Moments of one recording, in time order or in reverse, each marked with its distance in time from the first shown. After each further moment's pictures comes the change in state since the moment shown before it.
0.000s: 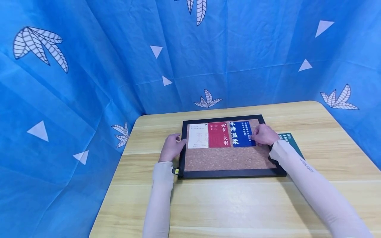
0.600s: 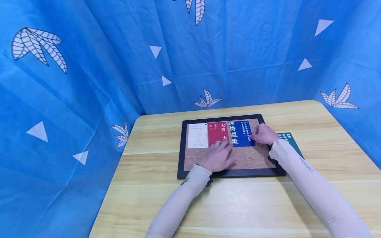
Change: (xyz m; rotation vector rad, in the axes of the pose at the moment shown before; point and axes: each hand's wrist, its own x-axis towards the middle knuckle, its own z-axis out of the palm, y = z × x) left_hand -0.035 0.093 0.112 0.638 -0.292 0.613; right_hand 0.001 0.000 -0.001 0.036 -0.029 0.019
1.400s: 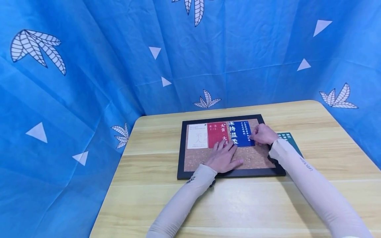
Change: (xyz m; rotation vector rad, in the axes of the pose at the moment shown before) left_hand 0.016 0.008 0.022 0.105 -0.024 0.000; right_hand 0.003 0.000 -0.002 0.011 -0.021 -0.003
